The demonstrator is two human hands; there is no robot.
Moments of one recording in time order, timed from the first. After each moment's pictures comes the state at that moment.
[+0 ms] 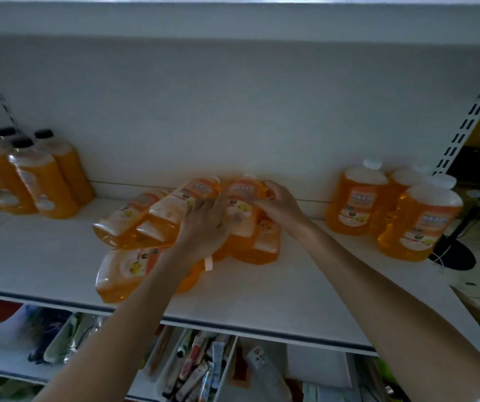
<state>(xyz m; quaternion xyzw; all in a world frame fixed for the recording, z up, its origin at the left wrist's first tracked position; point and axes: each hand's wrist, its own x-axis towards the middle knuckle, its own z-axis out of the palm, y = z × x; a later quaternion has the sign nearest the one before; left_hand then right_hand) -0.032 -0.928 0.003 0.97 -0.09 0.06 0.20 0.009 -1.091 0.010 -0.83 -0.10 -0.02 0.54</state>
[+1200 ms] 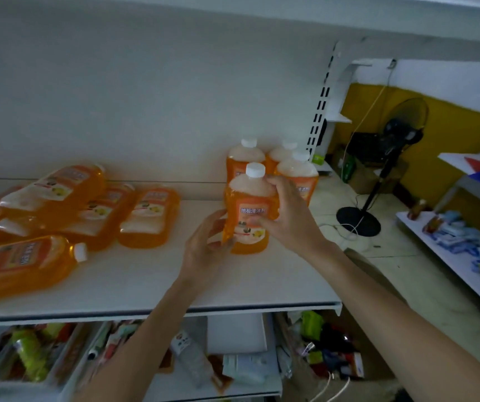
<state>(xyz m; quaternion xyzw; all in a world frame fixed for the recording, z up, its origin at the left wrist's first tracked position) -0.086 -1.119 -0.062 0.76 -0.16 0.07 0.62 -0.094 -1.286 0.003 -0.91 -0.14 -0.24 0.32</state>
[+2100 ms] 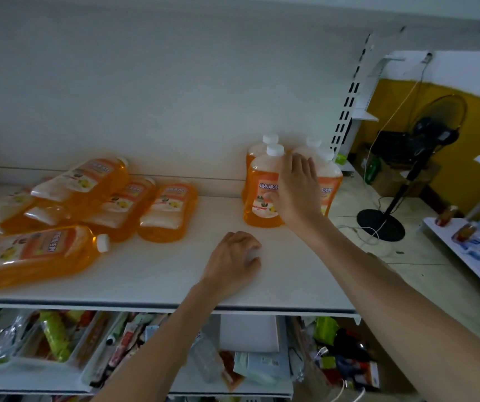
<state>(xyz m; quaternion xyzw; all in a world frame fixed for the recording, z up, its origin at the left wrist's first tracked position) -0.088 -1.127 -0.074 0.92 -0.24 0.09 0.29 -0.044 -1.270 0.011 -0.95 -0.04 -0.30 0.03</state>
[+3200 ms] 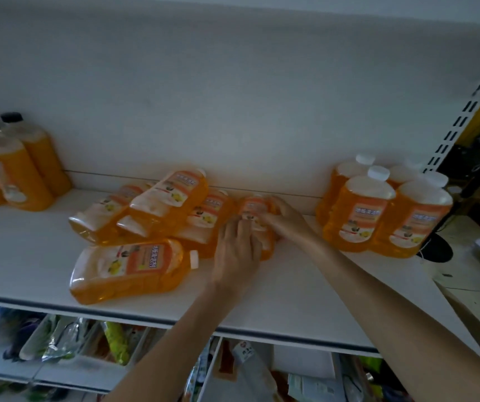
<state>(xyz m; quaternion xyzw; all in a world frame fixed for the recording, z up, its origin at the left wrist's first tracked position) -0.053 -1.001 -0.059 0.92 -0.17 0.26 0.25 0.011 -1.126 -0.027 -0.87 -0.01 0.01 0.49</state>
